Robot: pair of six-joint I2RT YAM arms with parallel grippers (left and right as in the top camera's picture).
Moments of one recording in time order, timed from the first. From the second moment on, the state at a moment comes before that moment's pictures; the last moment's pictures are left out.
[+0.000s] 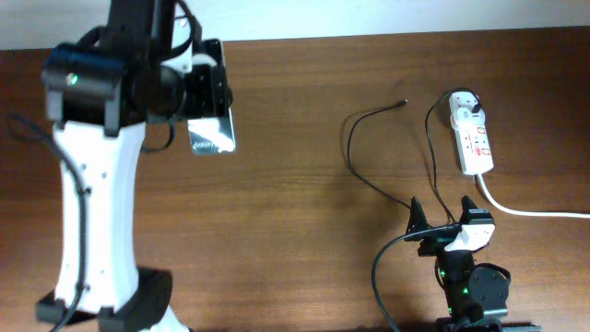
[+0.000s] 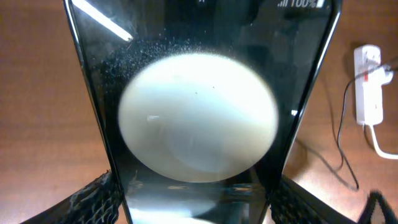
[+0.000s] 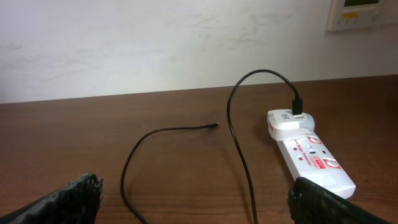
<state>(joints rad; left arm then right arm) -0.23 1.83 2.48 -1.69 0.10 -0.25 0.04 0.01 0.01 -0.08 0.02 0.10</state>
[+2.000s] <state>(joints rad) -0.22 1.51 1.31 -1.20 1.16 -0.83 0.04 0.01 0.01 -0.08 0.02 0.11</state>
